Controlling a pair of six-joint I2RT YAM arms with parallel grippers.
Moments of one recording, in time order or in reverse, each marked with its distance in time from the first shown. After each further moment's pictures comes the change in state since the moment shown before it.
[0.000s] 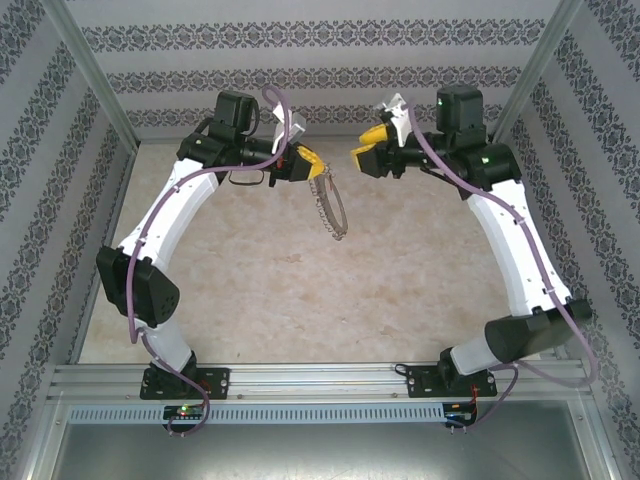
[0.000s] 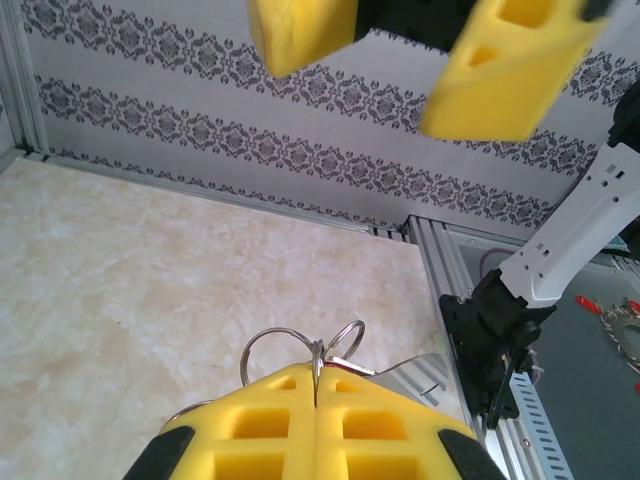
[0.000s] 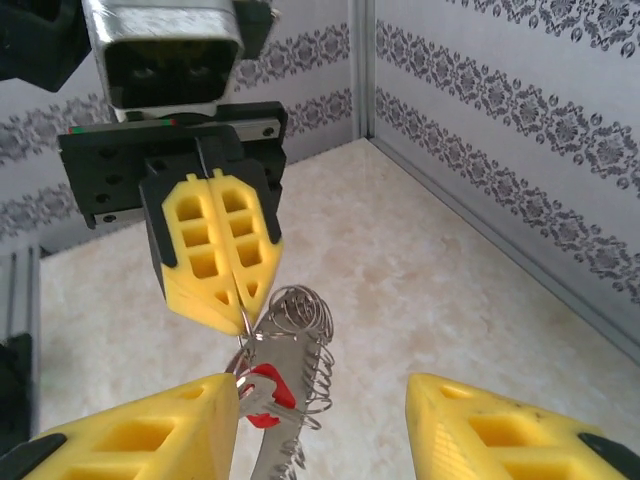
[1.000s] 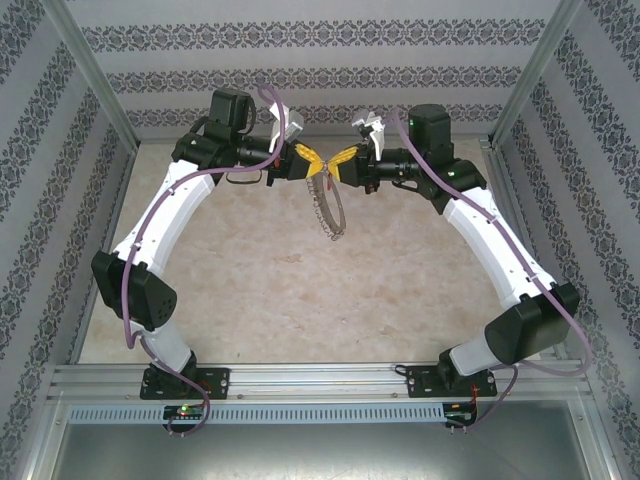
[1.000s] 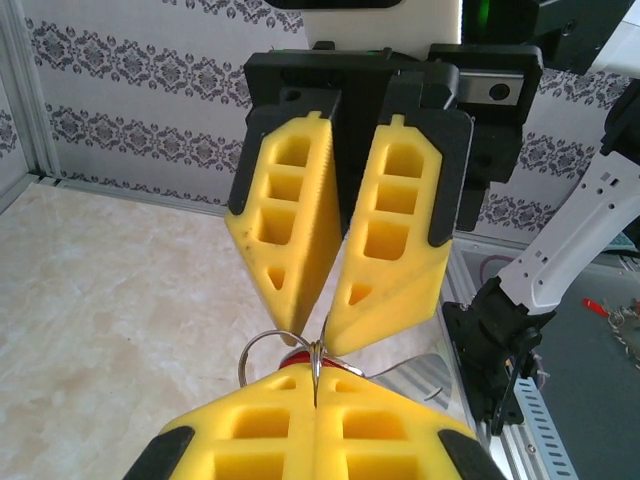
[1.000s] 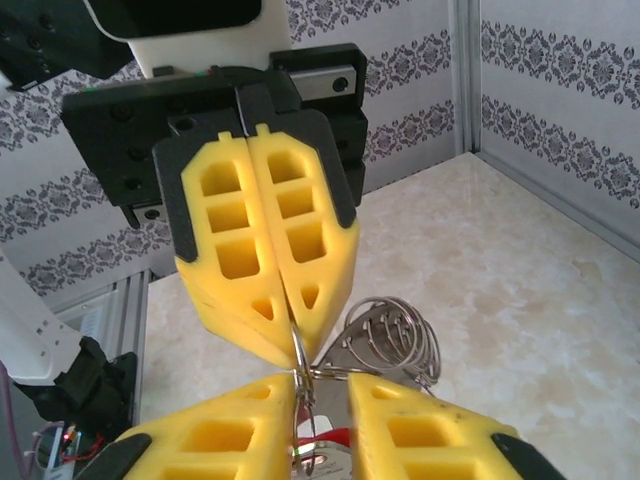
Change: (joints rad) left arm 0.000 -0.019 0.005 0.000 -0.012 0.000; right arm 0.080 0.019 -0.199 0.282 -0.132 0.171
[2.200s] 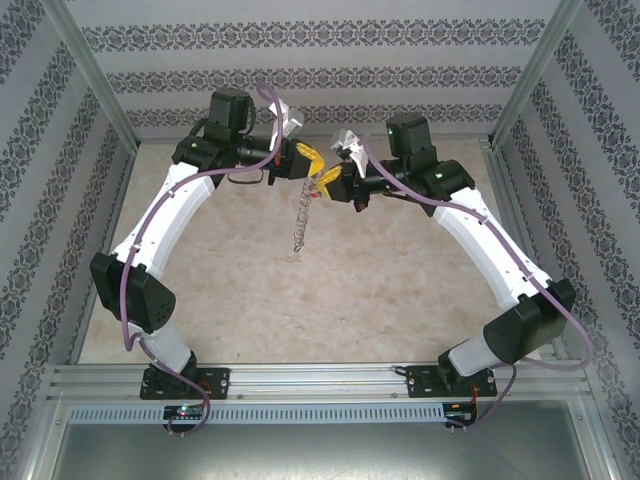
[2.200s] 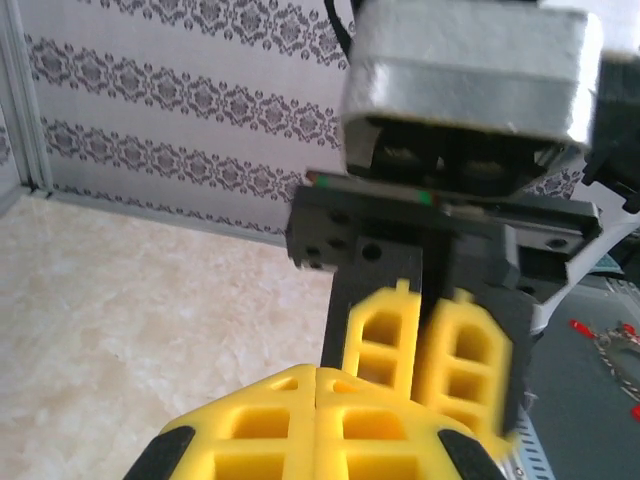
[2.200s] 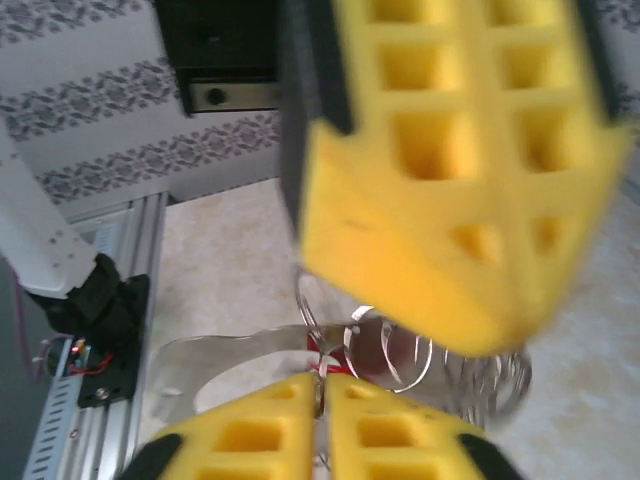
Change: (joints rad) left arm -0.006 -0.018 -0.031 0.113 0.024 -0.107; right arm 0.108 0.018 0.041 -0.192 0.026 -0.223
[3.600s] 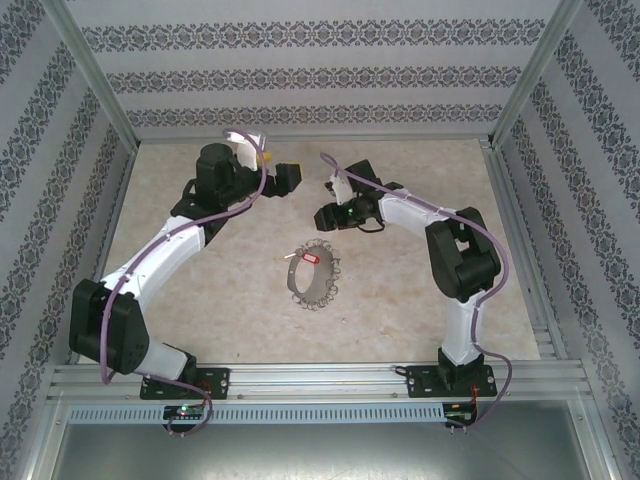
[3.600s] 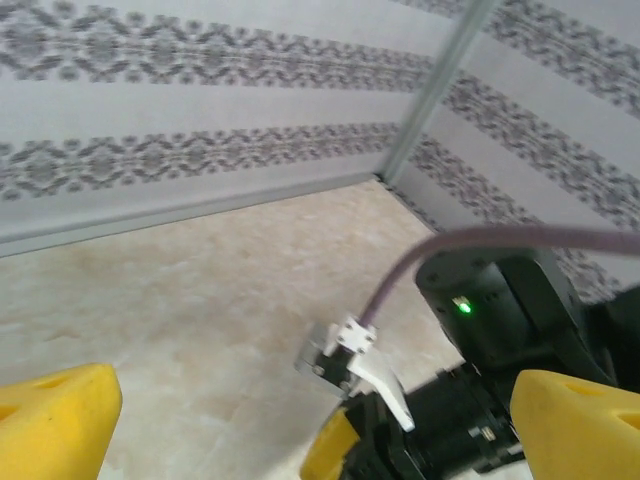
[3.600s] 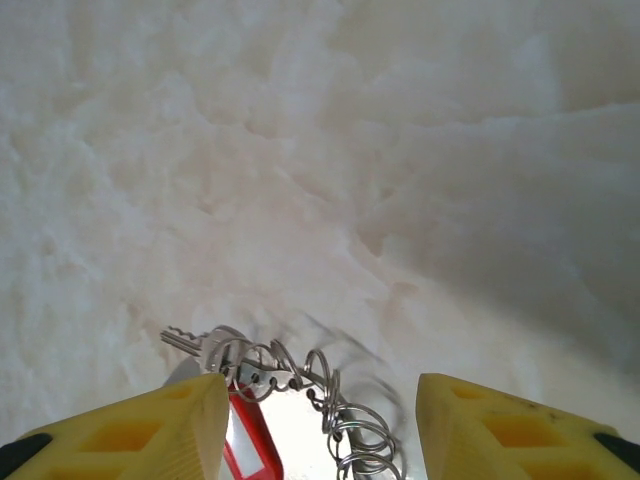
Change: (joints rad) left arm 0.037 -0.259 -0.696 0.663 -0.847 -0.577; right arm -0.003 0.487 -0.184 0.205 0.442 0.492
